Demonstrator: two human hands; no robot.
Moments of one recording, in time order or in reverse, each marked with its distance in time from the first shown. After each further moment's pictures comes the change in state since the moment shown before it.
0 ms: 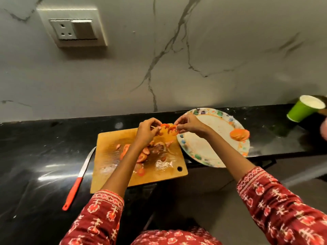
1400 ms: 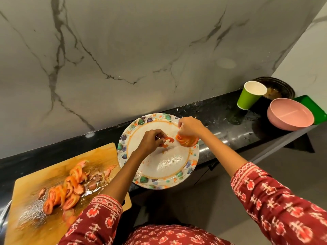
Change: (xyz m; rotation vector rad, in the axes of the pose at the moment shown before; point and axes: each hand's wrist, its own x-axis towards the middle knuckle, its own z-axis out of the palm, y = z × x) left_hand 0.095 0.085 0.214 0.052 -0.426 0.023; right_hand -0.007 0.132 -0.198 -0.777 0.190 0.223
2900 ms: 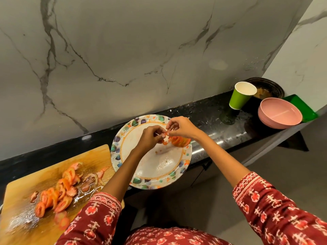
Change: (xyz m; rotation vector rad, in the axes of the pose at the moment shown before) left_hand 0.007 0.024 0.009 -0.134 0.037 0.038; right_hand -0.031 -0.004 -0.008 0.585 0.041 -0.190
